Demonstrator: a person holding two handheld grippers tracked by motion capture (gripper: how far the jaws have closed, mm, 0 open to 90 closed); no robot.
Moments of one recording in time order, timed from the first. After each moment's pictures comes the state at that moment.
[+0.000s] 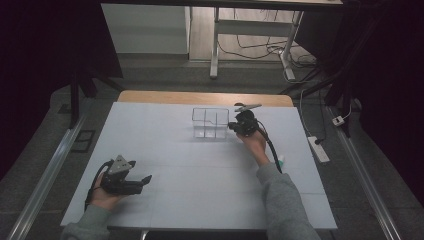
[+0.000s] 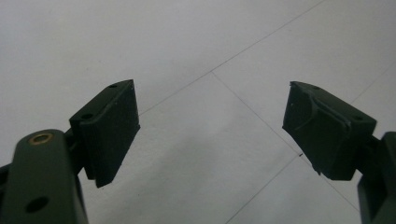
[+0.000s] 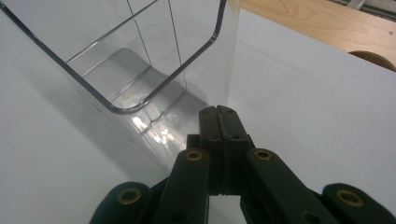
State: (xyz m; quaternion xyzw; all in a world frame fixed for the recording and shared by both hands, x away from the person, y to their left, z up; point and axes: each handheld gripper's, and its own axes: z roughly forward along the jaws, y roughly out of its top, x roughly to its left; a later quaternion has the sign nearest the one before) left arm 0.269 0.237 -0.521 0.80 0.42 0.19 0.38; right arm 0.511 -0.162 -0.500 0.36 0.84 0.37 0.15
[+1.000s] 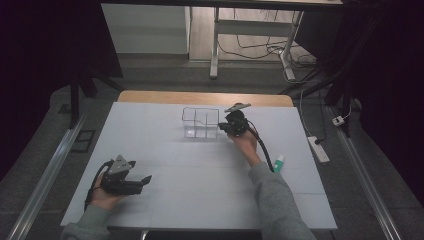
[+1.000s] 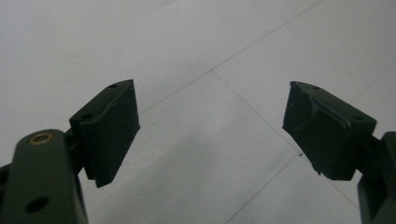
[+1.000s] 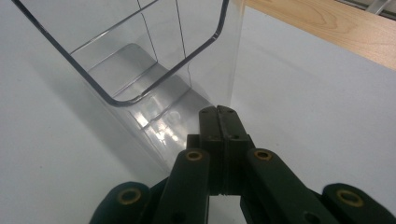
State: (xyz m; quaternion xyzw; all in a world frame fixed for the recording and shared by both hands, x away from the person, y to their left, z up) left arm 0.269 0.237 -0.522 0.81 0.42 0.19 0.37; right arm 0.509 -0.131 -0.503 0.35 0.85 0.38 0.14
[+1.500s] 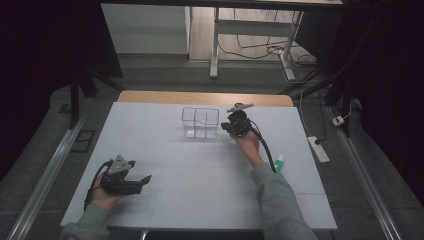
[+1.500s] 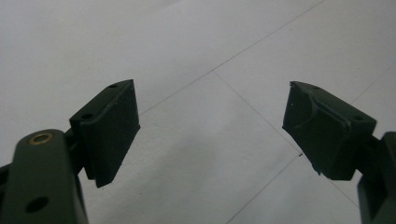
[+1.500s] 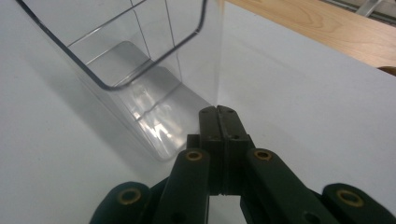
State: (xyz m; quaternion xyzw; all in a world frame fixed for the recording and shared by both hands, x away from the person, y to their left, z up) left arm 0.269 0.238 -0.522 0.81 0.42 0.19 0.38; right arm 0.505 -0.142 -0.497 0.35 0.84 0.38 0.15
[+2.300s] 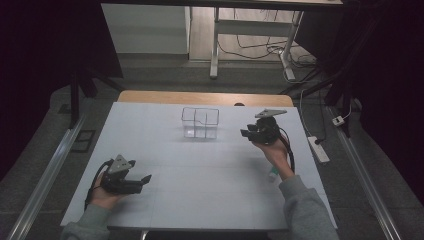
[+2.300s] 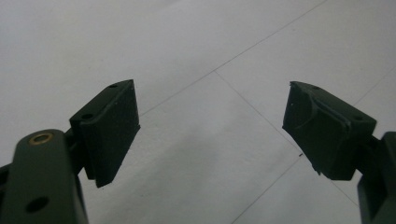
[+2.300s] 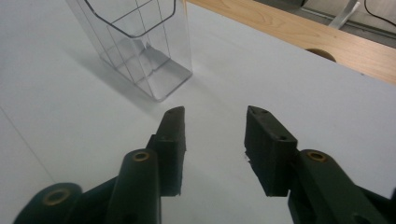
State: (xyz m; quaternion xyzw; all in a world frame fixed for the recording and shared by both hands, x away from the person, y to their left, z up) left arm 0.272 0.238 -0.523 0.81 0.42 0.19 0.37; right arm 0.450 -0.219 -0.455 0.36 0.83 0.40 0.17
